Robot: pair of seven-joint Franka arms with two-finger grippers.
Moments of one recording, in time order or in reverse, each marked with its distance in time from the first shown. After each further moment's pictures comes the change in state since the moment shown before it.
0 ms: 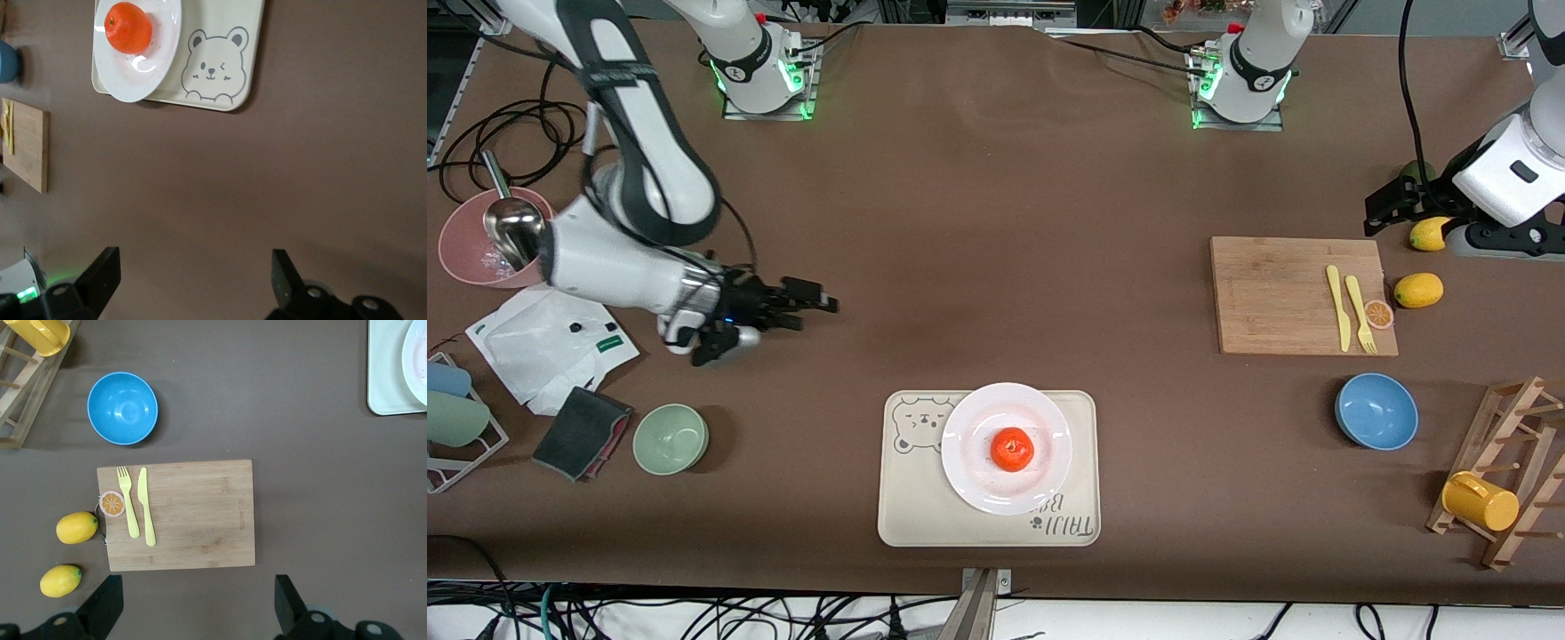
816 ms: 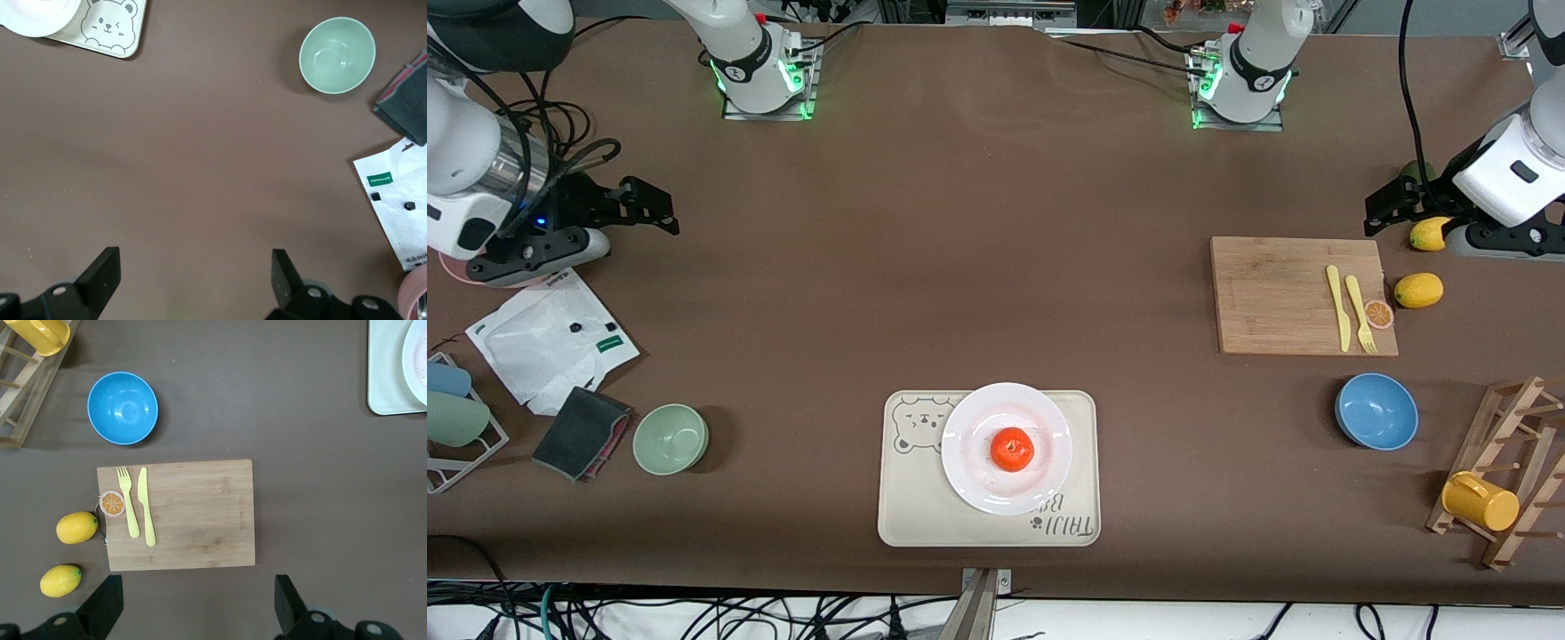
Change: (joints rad) left arm 0.000 0.000 0.000 0.000 0.000 0.000 0.000; right arm 0.000 -0.205 -0.039 0.309 -0.573 -0.488 0.254
